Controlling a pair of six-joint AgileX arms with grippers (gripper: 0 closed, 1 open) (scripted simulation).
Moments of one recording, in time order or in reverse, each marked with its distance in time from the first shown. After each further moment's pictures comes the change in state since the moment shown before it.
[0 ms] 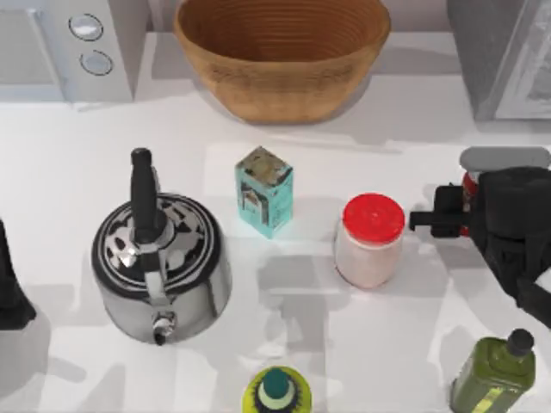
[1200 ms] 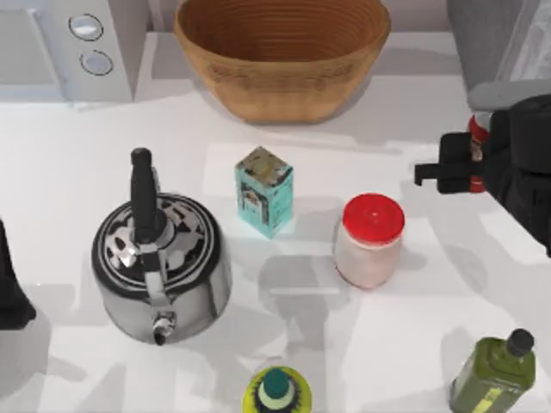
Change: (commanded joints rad) left arm 0.000 0.000 0.000 0.000 0.000 0.000; right arm 0.018 -0.347 0.115 -0.456 -0.067 -0.039
